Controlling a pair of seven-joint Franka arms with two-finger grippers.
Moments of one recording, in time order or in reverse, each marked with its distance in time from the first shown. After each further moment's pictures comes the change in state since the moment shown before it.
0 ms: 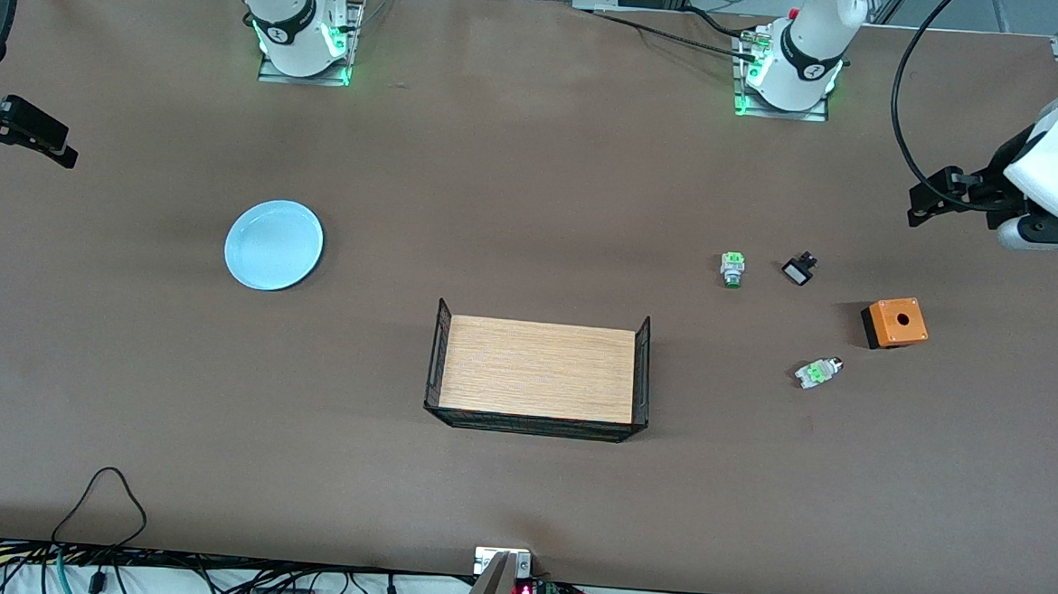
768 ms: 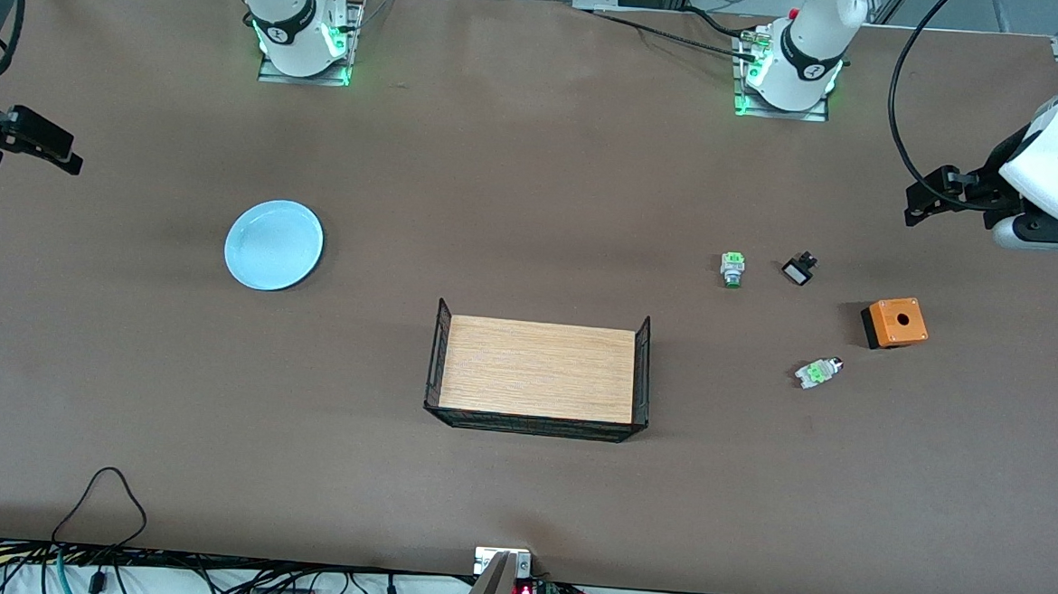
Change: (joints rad) left arm 0.001 0.000 -0.001 0.000 0.000 0.000 0.000; right arm 0.001 0.032 0.000 -0.001 -0.004 0.017 0.000
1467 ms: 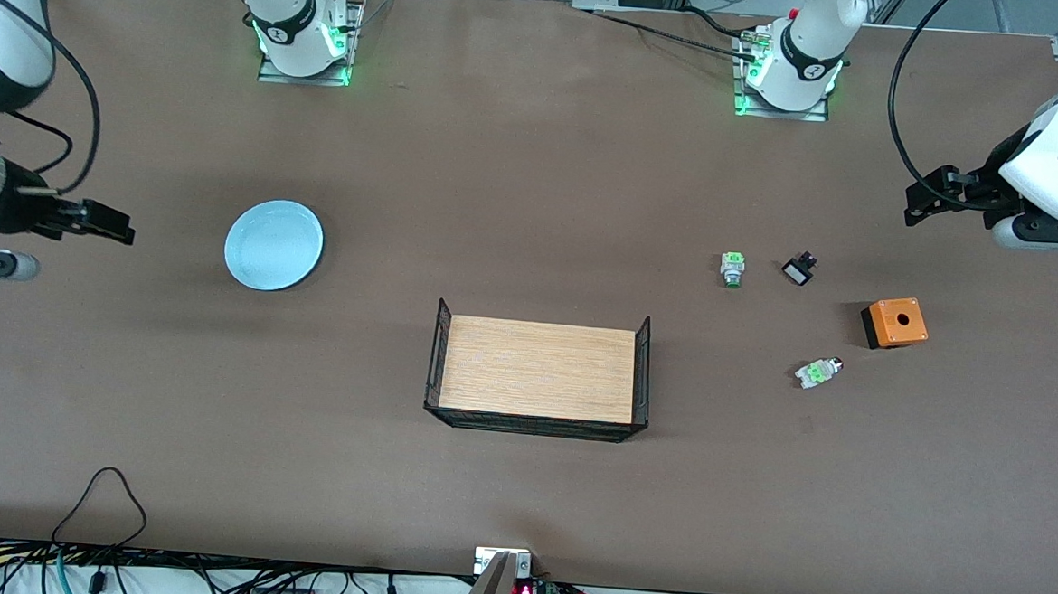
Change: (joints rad) left arm 0.000 0.000 0.000 0.000 0.000 0.000 0.000; right arm 0.019 0.188 0.001 -0.006 0.004 0.120 0.000
